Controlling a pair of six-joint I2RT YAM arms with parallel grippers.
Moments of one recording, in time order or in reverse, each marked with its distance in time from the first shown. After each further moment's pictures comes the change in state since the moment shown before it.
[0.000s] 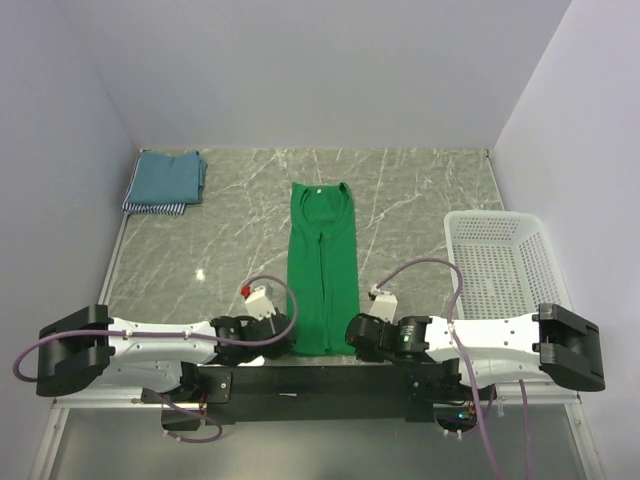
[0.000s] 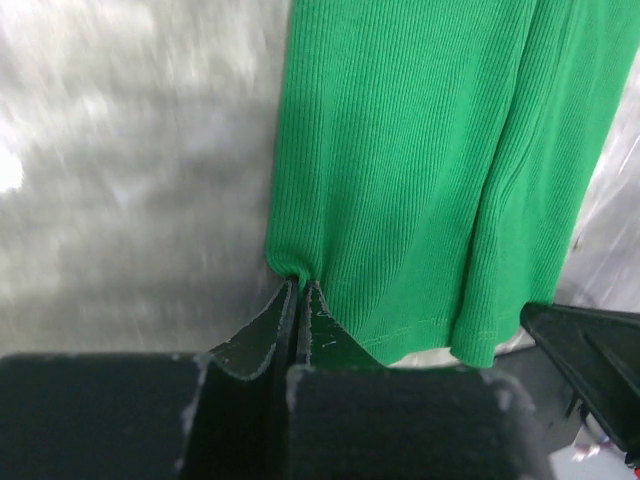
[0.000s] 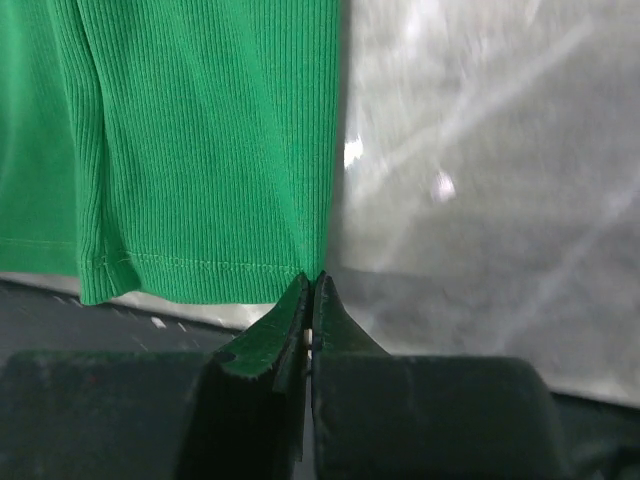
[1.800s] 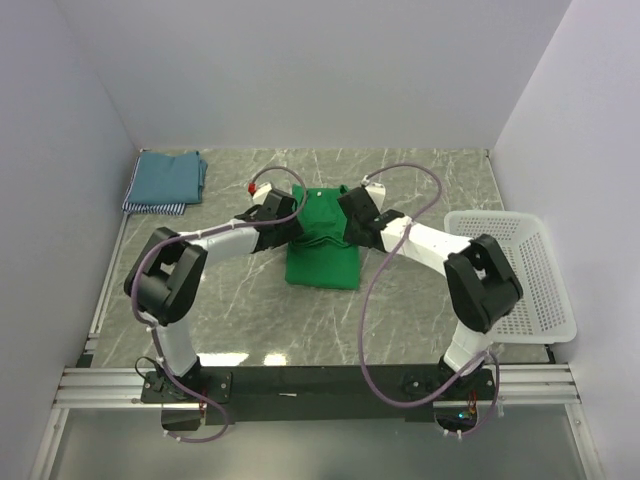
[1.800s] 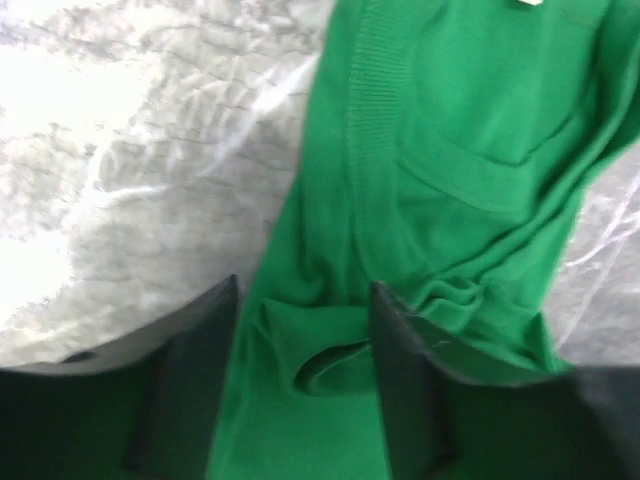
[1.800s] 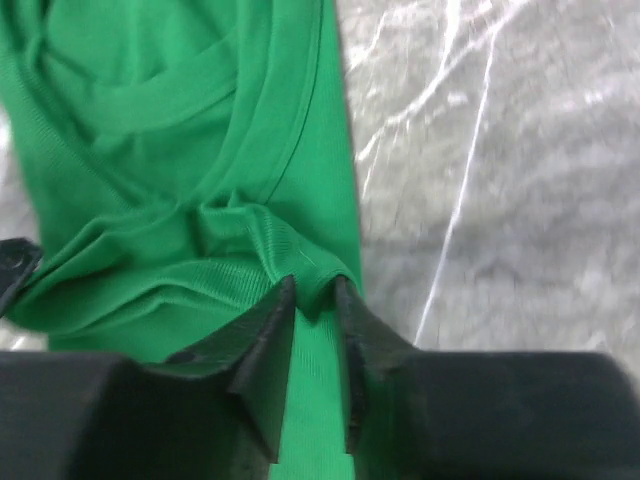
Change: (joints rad) left arm 0.688 0.665 0.716 0.113 0.158 0.549; right arm -0.665 0.595 0.684 0.154 0.017 -0.588
